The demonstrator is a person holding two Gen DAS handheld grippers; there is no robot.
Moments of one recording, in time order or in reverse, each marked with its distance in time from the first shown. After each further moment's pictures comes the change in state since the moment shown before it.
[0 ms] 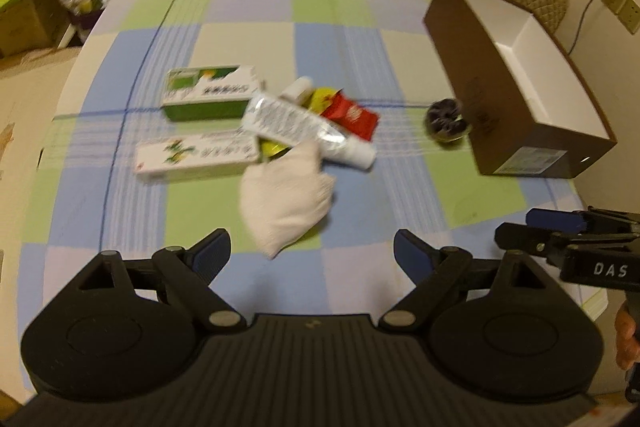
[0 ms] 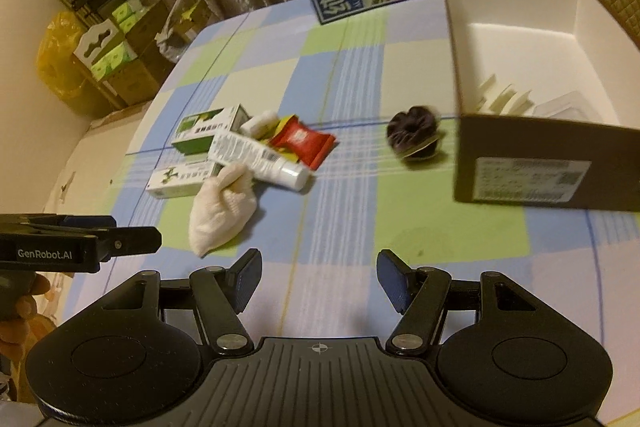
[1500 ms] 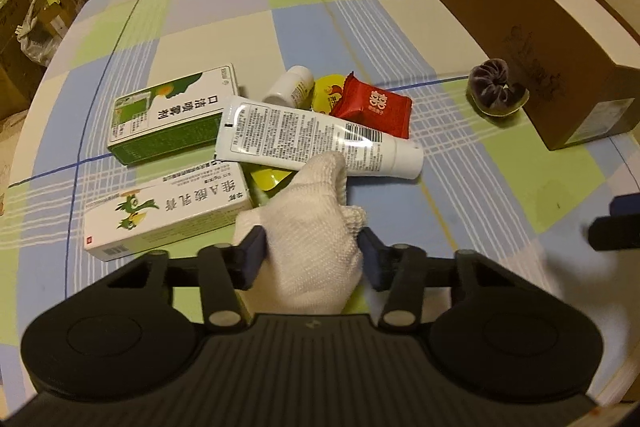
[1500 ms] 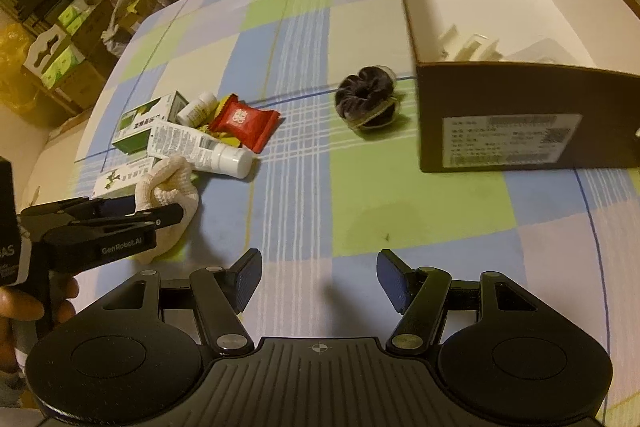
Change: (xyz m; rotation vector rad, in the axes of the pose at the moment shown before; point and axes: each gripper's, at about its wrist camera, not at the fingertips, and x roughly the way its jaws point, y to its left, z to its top) left arm 0.106 -0.003 0.012 0.201 -0.045 0.057; right arm 0.034 -0.027 0.004 0.113 0.065 -0.091
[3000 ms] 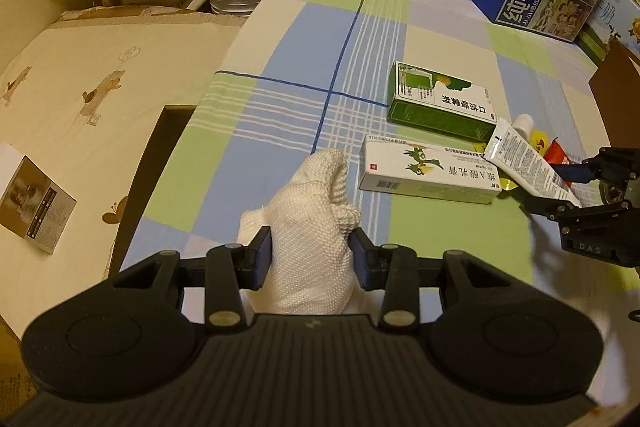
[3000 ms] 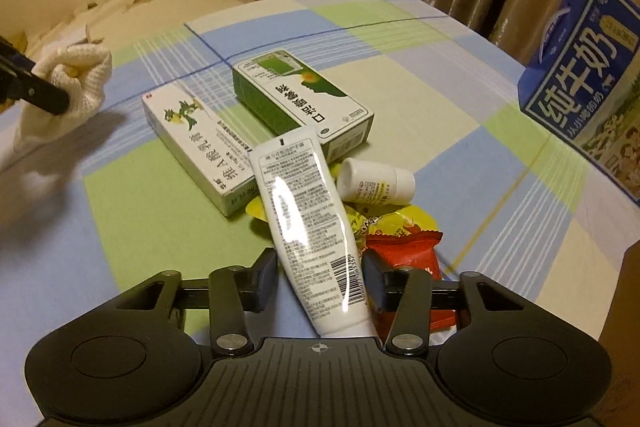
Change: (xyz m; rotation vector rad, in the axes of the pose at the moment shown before) left arm -0.077 0.145 -0.056 -0.450 0.013 0.216; right arm 0.152 0.123 0.038 -0.942 -0.074 0.095
